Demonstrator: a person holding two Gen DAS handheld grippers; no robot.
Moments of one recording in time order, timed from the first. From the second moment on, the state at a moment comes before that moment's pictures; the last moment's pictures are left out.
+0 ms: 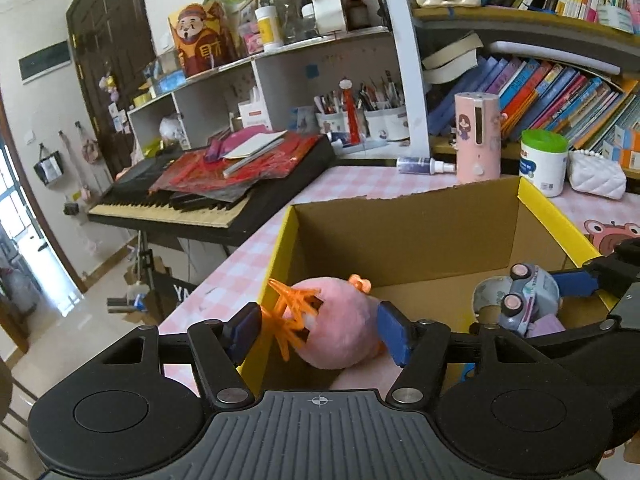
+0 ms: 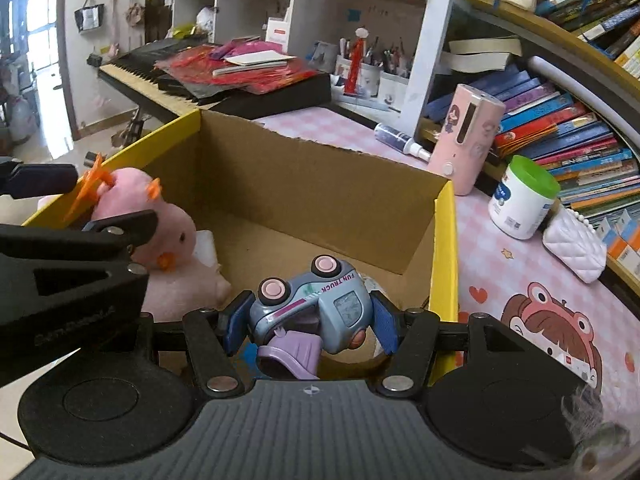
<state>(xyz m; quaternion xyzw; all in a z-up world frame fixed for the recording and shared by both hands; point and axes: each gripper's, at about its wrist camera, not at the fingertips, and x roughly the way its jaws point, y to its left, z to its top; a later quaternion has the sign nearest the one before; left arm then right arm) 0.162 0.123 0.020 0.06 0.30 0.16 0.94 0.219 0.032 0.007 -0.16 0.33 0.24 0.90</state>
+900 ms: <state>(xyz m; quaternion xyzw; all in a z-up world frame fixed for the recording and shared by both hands) 0.088 0.141 0.043 -0.04 0.25 0.18 0.95 0.149 0.023 0.036 -0.13 0.27 0.21 0.93</state>
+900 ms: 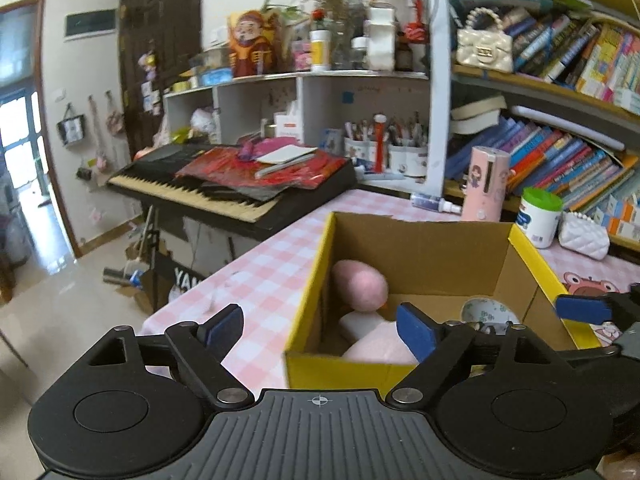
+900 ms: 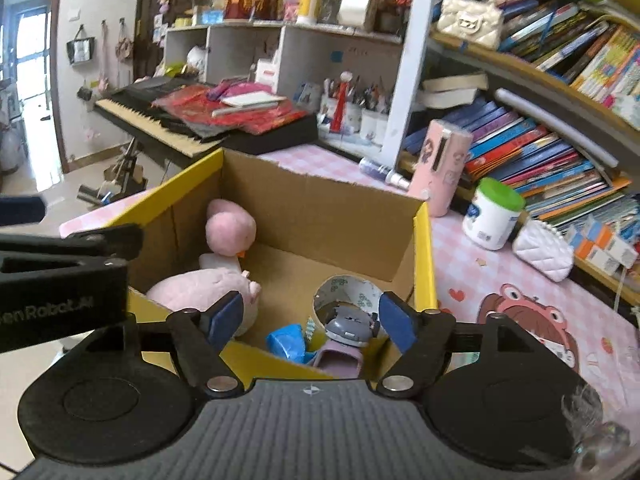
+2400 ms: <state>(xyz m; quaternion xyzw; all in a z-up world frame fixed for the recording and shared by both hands) -0.038 0.122 -0.012 -0.04 0.39 0.10 0.91 -0.001 -0.031 -0.005 -0.08 0.36 0.09 0.93</state>
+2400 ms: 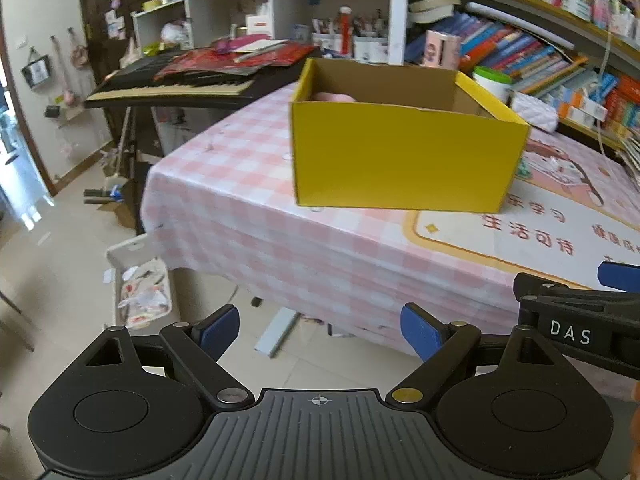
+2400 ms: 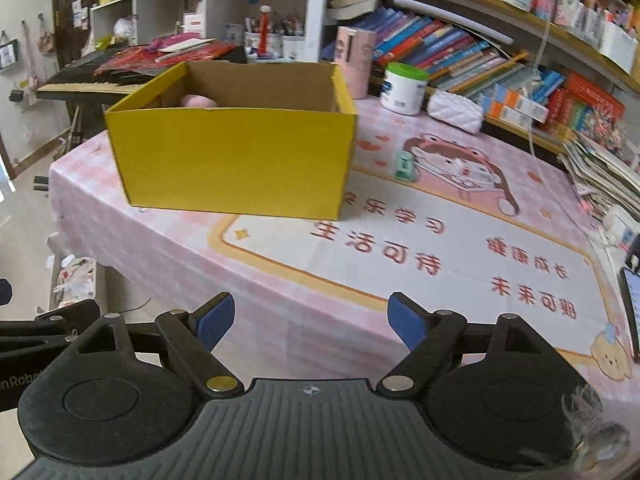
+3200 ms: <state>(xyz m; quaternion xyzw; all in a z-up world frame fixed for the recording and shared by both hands) 0.009 0.041 -0.010 0.00 0.39 -0.01 0.92 0.014 -0.120 -0.003 -0.03 0.37 -0.02 0.93</state>
